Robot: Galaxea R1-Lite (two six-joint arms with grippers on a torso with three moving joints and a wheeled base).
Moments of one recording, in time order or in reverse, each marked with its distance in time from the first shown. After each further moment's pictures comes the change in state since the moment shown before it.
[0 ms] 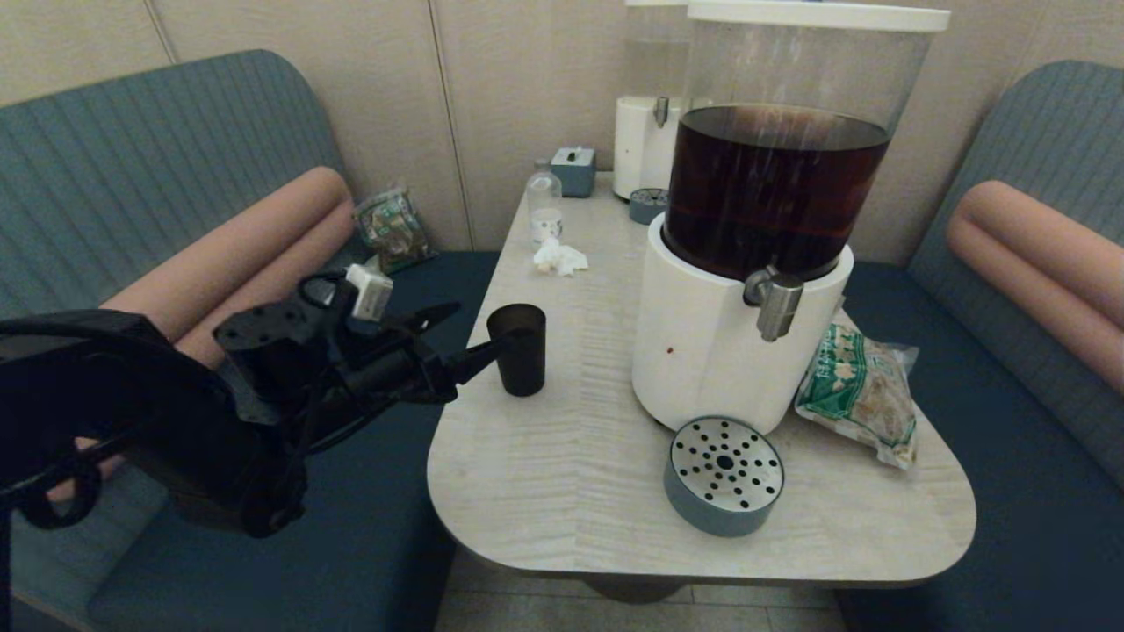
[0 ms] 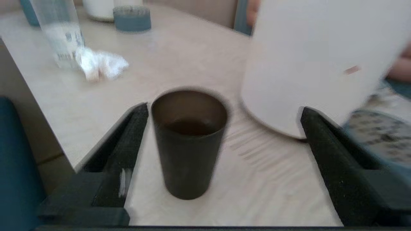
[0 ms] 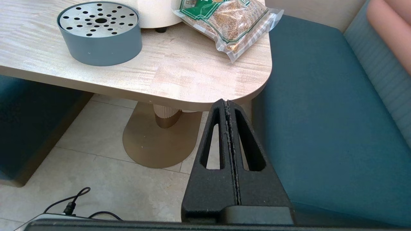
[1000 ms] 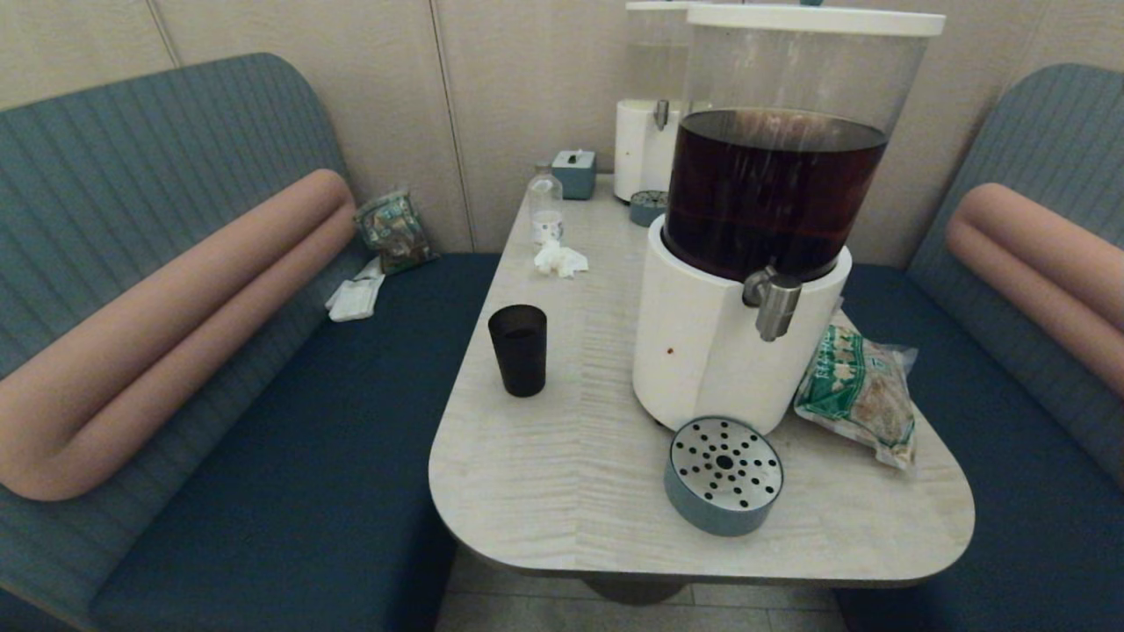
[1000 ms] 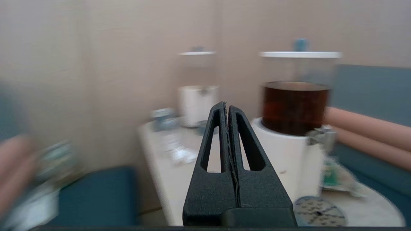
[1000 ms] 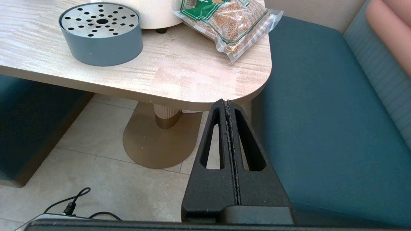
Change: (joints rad) left arm 0.106 -1.430 0.346 0.710 0.304 -0.053; right arm 0.000 0.000 0.000 0.000 0.000 0.000
